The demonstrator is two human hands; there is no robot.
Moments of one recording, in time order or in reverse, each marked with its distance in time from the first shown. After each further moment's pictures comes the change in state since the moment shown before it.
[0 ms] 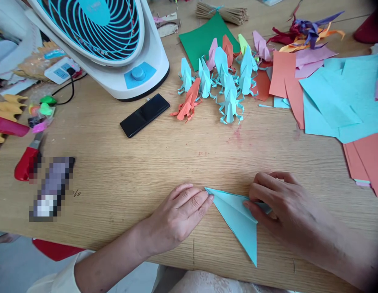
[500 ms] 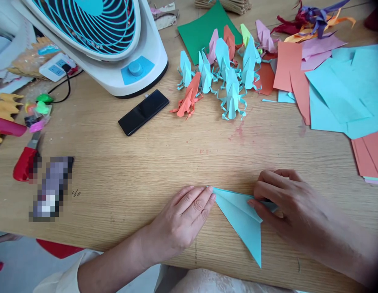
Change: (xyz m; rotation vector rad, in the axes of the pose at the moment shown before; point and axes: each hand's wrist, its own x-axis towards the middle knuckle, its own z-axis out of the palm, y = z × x) left_hand -0.003 0.009 -0.002 0.123 -0.081 -0.006; right_hand 0.001 0.001 -0.003 0.025 -0.022 0.005
